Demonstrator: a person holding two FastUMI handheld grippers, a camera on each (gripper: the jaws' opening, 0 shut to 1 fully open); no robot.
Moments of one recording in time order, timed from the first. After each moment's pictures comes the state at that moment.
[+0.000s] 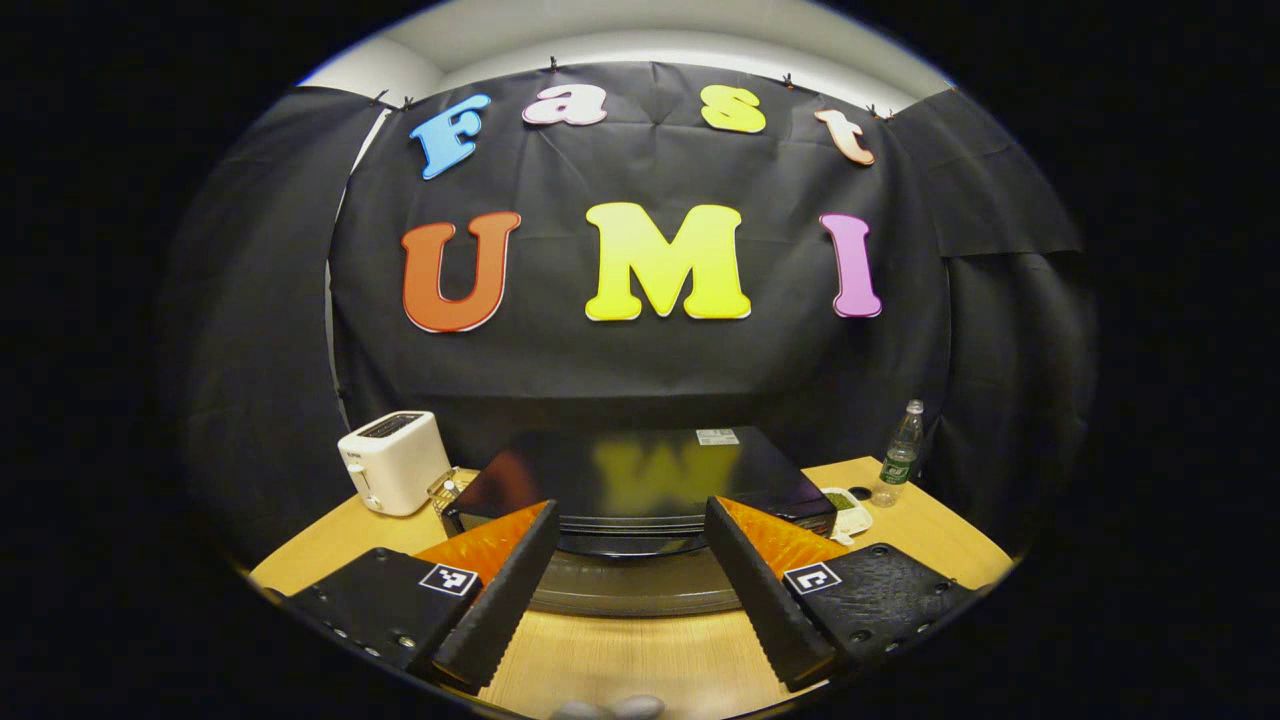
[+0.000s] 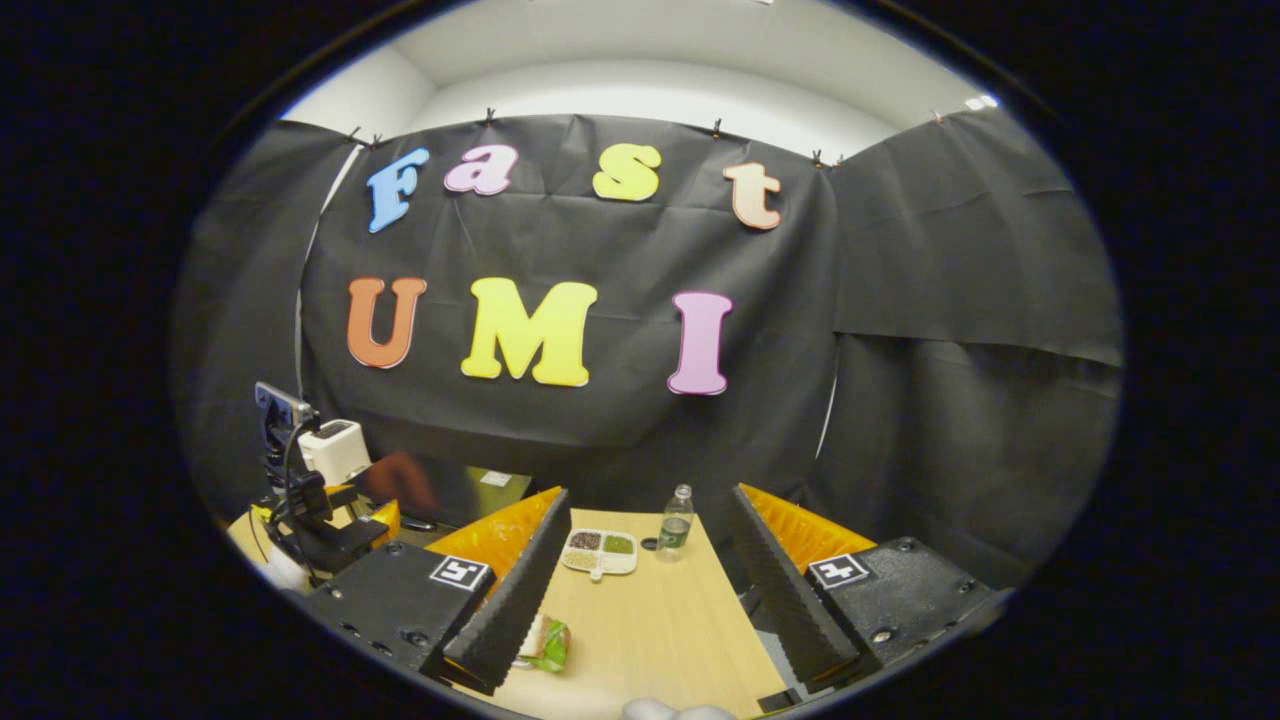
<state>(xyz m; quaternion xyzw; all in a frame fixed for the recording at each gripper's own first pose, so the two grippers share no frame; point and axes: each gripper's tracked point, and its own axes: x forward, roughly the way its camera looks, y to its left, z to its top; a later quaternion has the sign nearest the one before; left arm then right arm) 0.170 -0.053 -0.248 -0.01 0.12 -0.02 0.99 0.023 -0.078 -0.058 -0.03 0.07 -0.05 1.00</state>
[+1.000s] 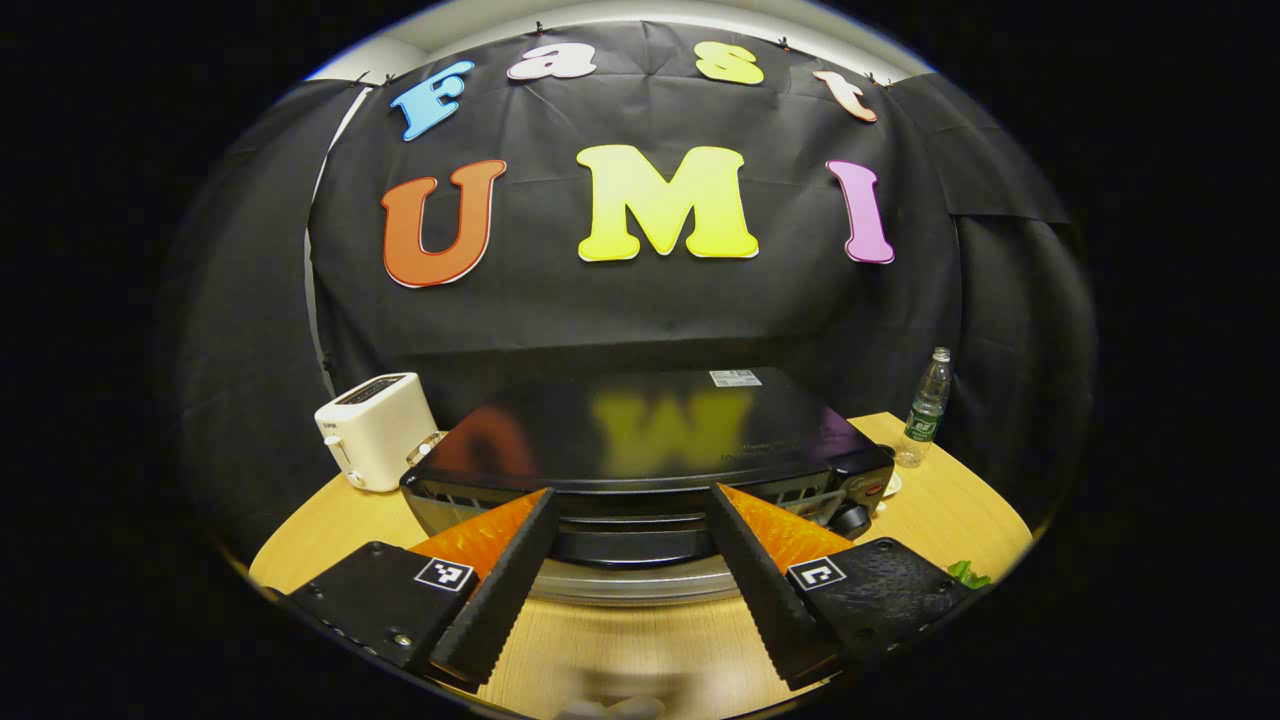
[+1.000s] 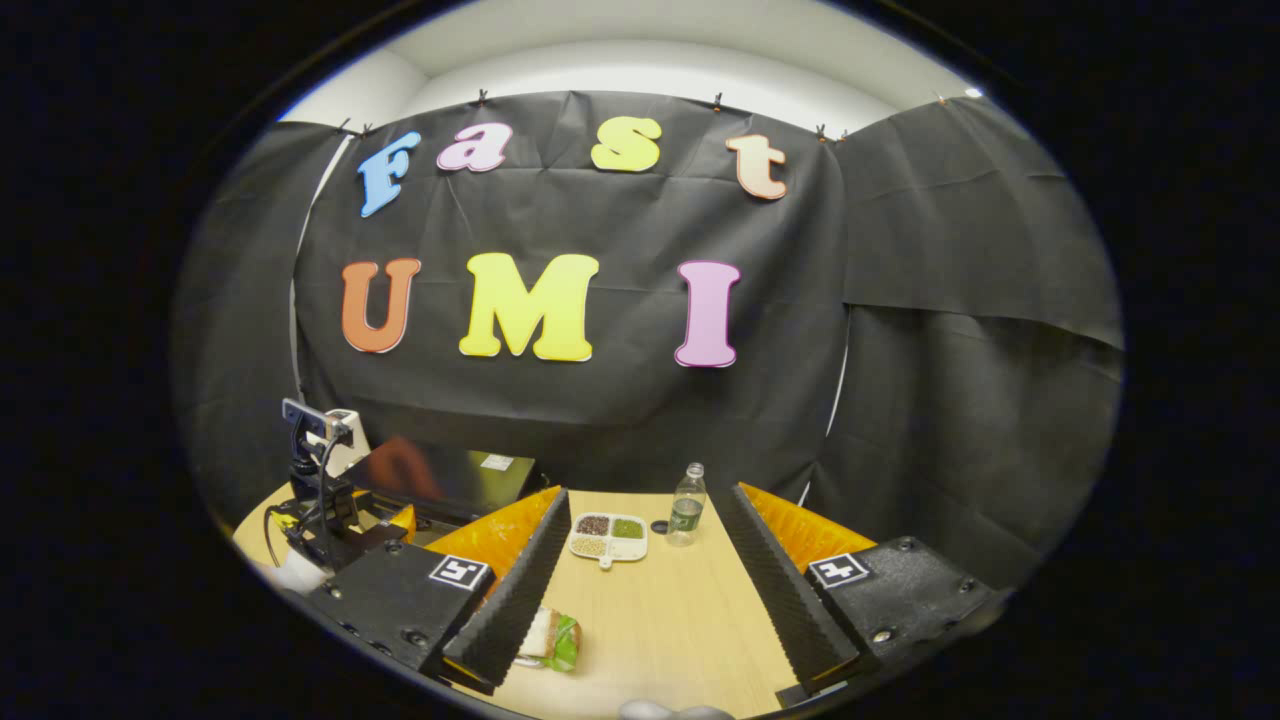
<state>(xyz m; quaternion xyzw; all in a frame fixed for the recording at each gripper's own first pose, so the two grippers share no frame) 0.181 -0.049 -0.296 0.01 0.18 -0.03 0.98 0.048 -0.062 -0.081 -0.02 0.10 -0.04 0.99</state>
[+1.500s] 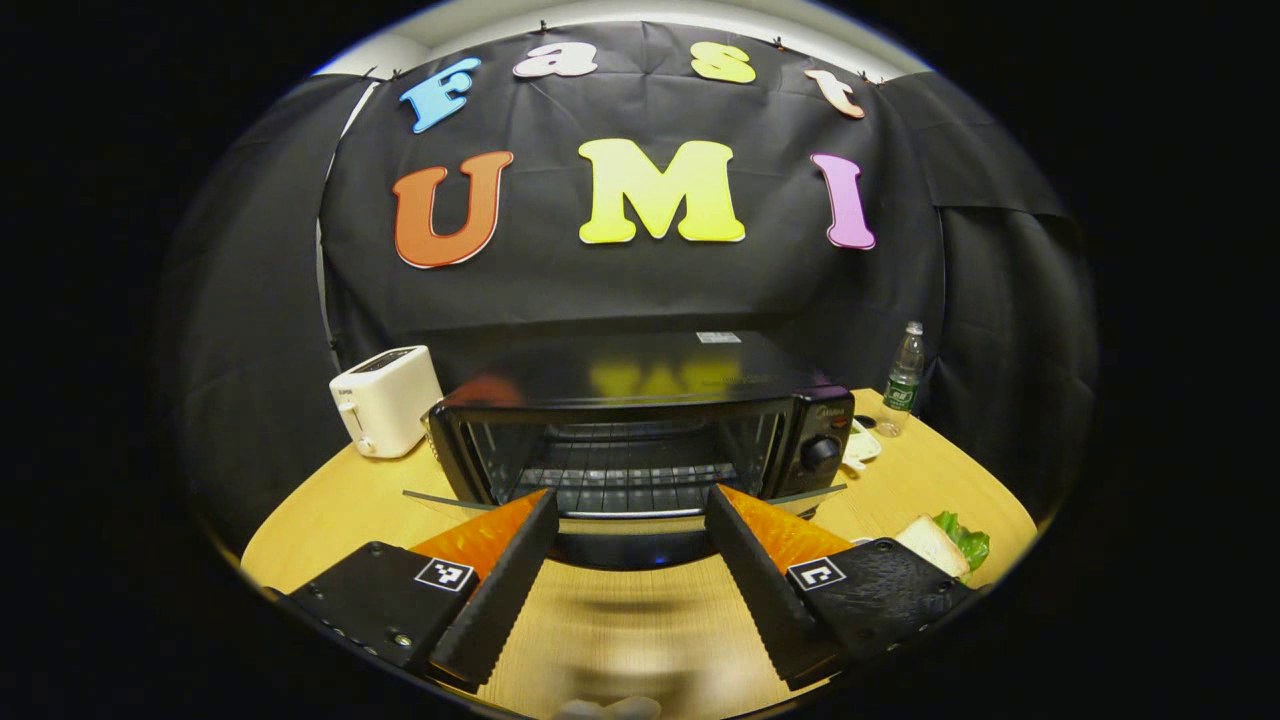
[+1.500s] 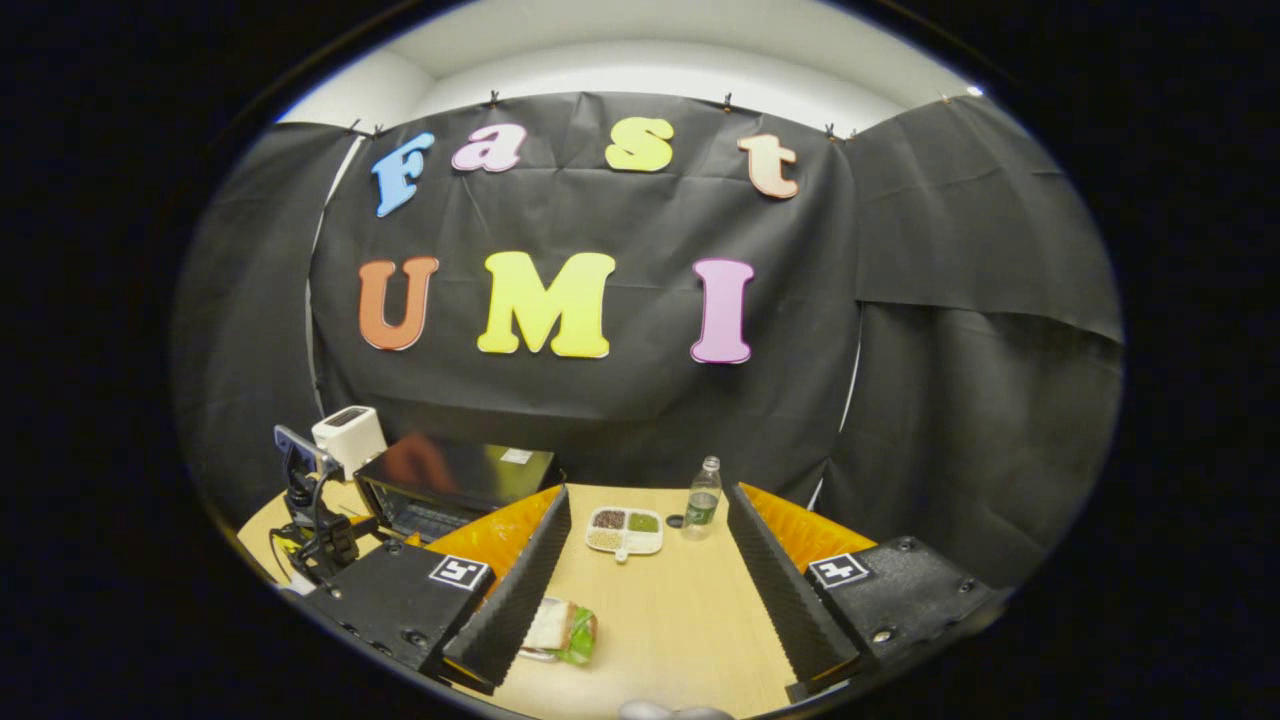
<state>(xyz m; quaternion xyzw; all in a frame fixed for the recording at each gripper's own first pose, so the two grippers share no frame) 0.116 -0.048 -0.320 0.00 0.20 -0.04 0.98 0.031 -0.047 -0.086 -0.02 0.10 -0.02 0.99</state>
